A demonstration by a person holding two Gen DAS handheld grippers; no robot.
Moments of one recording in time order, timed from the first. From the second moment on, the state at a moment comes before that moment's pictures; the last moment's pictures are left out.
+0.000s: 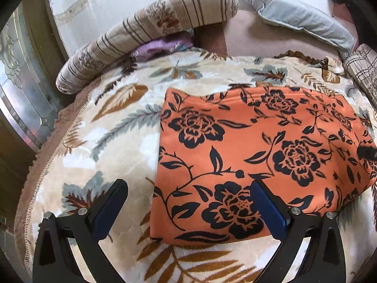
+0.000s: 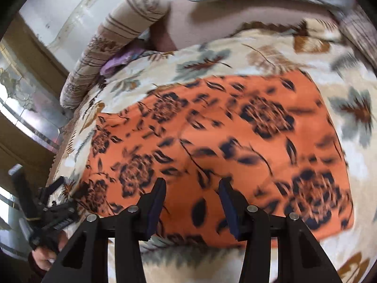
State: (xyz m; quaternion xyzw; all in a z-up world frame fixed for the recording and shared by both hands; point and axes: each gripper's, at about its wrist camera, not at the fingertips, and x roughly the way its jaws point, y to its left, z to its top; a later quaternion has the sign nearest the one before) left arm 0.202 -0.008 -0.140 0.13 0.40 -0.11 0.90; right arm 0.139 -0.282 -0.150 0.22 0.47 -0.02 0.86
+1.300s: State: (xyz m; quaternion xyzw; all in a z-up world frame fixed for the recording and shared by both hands) left arm 0.073 -0.056 -0.024 0.12 0.30 -0.08 0.94; right arm 0.009 -0.324 -0.080 0.30 0.26 0.03 0.92
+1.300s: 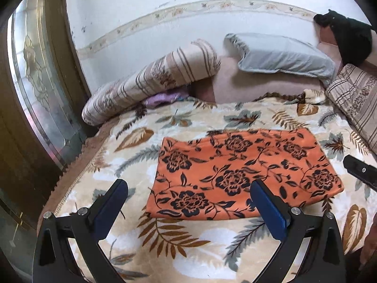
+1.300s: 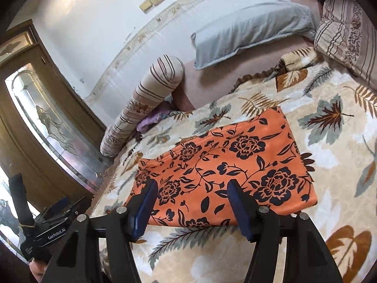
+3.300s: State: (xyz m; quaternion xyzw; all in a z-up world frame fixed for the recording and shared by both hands) left arm 0.111 -0.026 -0.035 0.07 0.31 -0.06 0.95; right arm 0.027 -0.316 -0.101 0.25 0.30 0.01 0.92
